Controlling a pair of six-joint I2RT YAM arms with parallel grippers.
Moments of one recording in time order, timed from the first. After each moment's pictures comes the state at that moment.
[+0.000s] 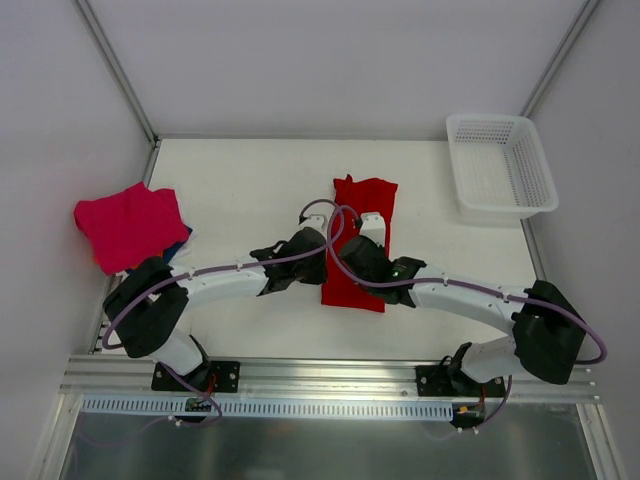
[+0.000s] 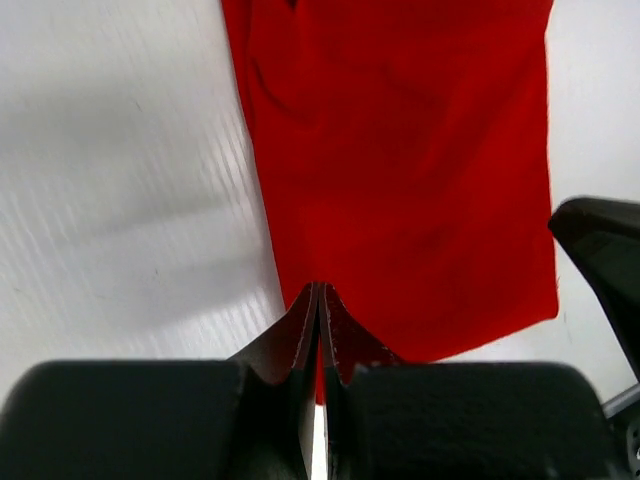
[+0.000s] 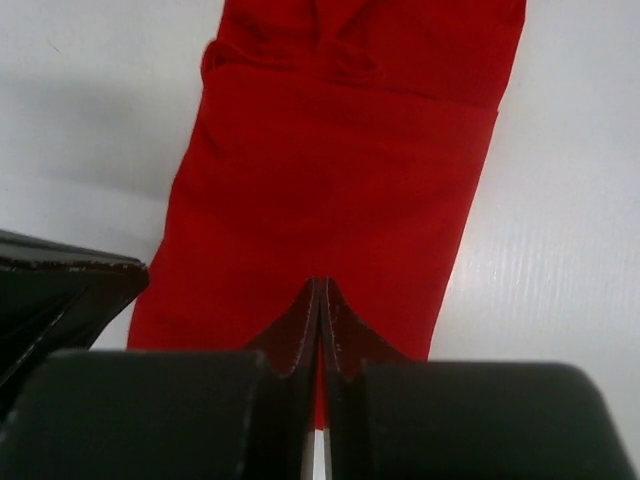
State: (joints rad) left arm -0.88 1.53 0.86 -0.11 -0.18 -0.66; right arm 0.98 1.37 0.86 -0.37 0.61 0.61
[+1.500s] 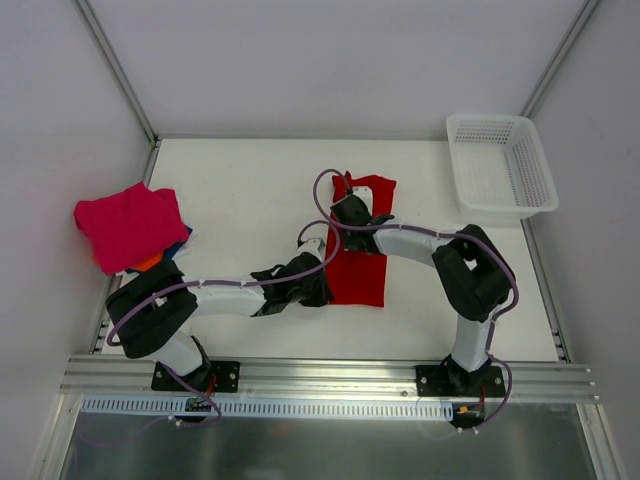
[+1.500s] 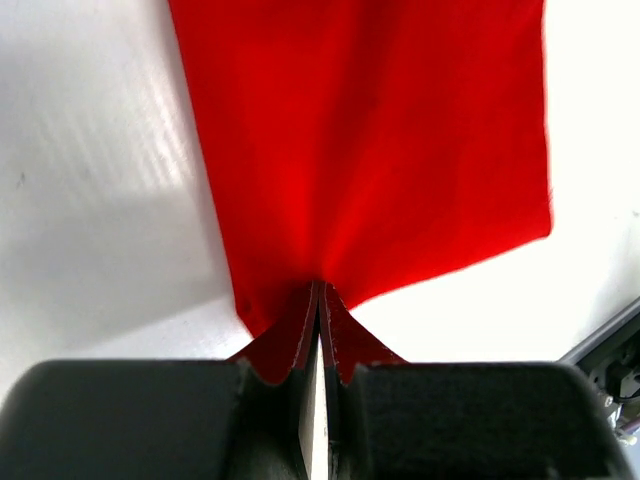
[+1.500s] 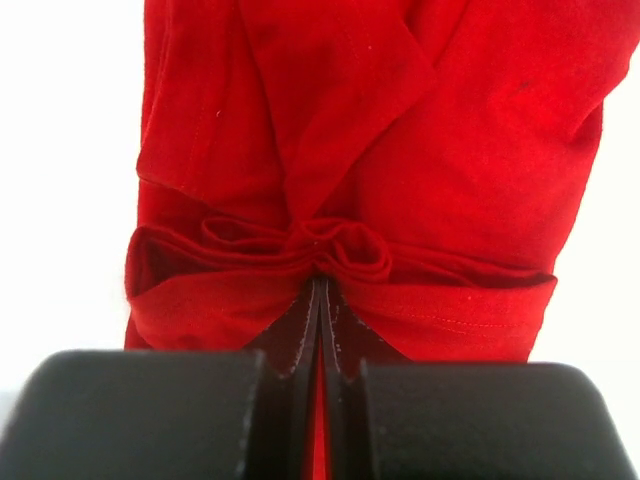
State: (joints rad) left arm -0.97 1.54 0.64 0.13 -0.09 -0.85; right arm 0.73 1.87 1.17 -0.31 0.41 0.54
